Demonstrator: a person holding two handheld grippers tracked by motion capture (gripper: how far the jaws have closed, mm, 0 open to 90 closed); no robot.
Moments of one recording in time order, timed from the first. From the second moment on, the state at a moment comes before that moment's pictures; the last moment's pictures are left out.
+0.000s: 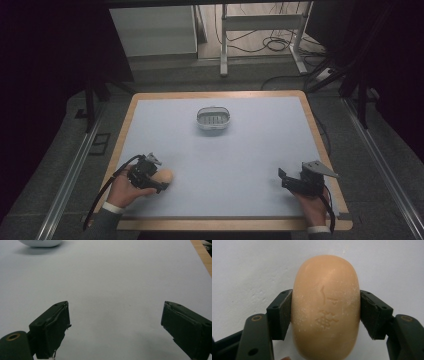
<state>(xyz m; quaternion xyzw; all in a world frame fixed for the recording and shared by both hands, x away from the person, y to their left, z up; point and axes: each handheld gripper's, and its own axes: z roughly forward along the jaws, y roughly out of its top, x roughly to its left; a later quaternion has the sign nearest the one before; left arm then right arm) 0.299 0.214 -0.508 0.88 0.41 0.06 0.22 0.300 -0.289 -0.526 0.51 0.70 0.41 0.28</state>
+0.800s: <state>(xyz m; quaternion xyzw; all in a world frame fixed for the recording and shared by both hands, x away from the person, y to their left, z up) 0.305 0.211 -0.494 0.88 0.40 0.07 0.24 0.300 -0.289 -0.526 0.52 0.70 0.41 0.27</state>
